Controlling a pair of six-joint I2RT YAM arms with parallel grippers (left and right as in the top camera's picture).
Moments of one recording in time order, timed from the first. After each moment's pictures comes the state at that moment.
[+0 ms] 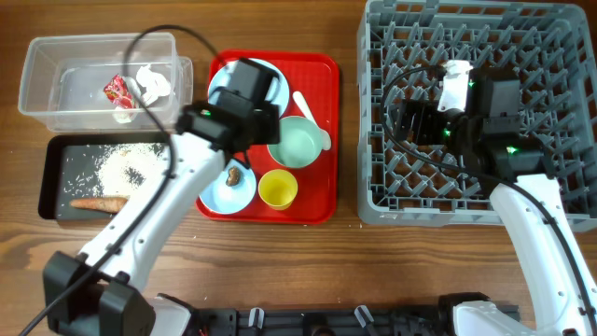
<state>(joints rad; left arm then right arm) -0.44 1.57 1.33 -0.85 -0.12 -0.43 0.08 1.29 1.07 -0.59 -0.25 0.15</state>
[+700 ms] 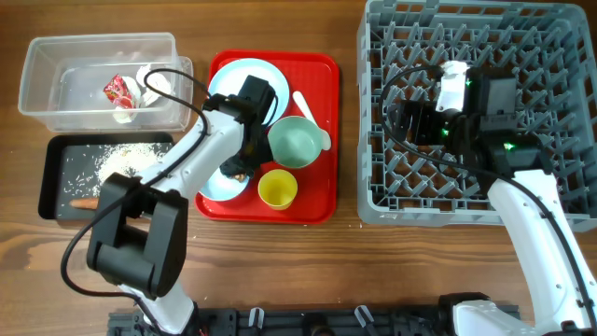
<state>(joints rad) -0.39 1.85 1.28 -0.96 -0.06 -0.65 0.08 1.31 1.07 -0.60 -0.25 0.15</state>
